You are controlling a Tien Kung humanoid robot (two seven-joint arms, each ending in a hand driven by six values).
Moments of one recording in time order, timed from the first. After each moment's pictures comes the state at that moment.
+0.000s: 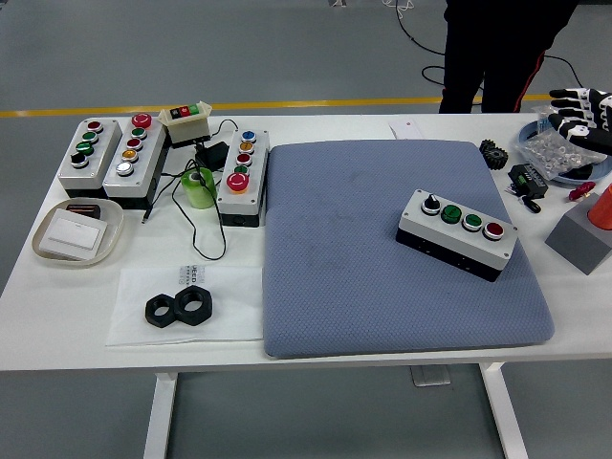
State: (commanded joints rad) left arm 0.06 0.14 -1.01 -0.18 1.15 -0.07 0.08; right arm 0.67 -0.78 0.88 1.19 -0.91 0.03 0.03
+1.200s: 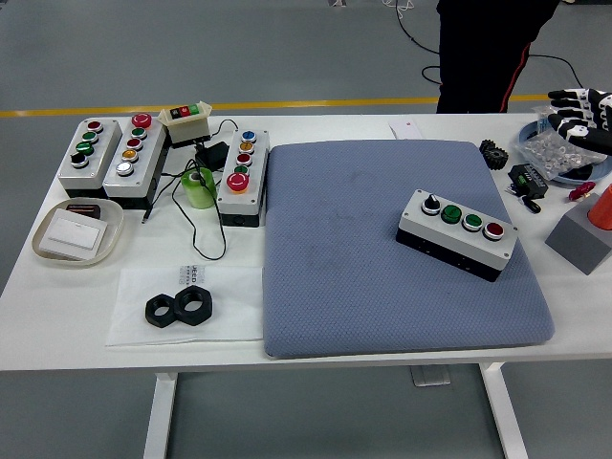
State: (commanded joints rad) left arm 0.07 0.13 -1.01 -0.18 1.15 -0.07 0.08; right arm 0.68 -0.77 0.87 1.19 -0.91 0.03 0.02
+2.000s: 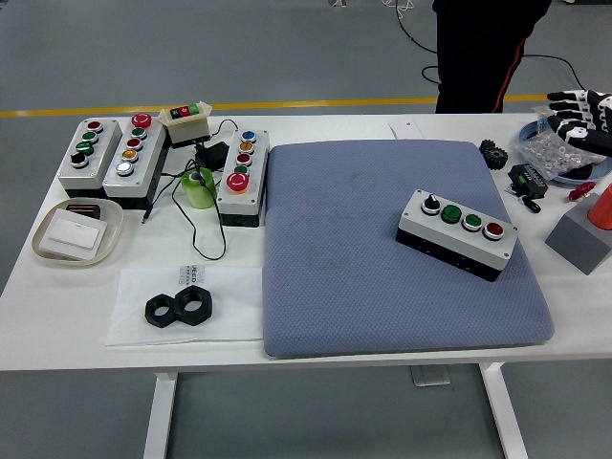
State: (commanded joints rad) left arm 0.07 0.14 -1.01 -0.18 1.15 -0.07 0.08; right arm 0.68 -0.78 0.87 1.19 -0.91 0.03 0.02
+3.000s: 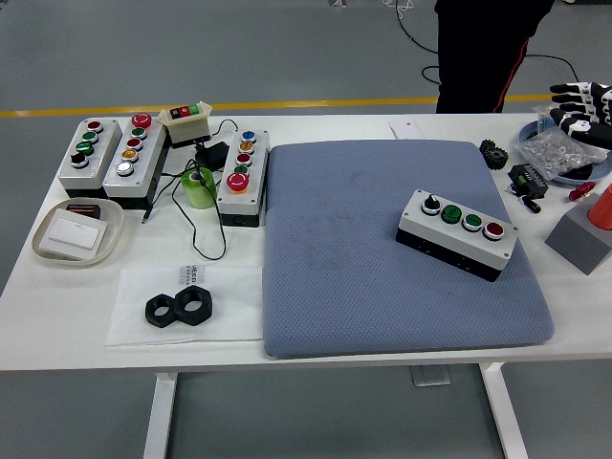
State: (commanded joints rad) left arm 0.06 0.14 -1.00 -0.18 1.15 -0.07 0.08; right arm 0.69 -0.78 0.88 1.20 -0.92 0.03 0.02
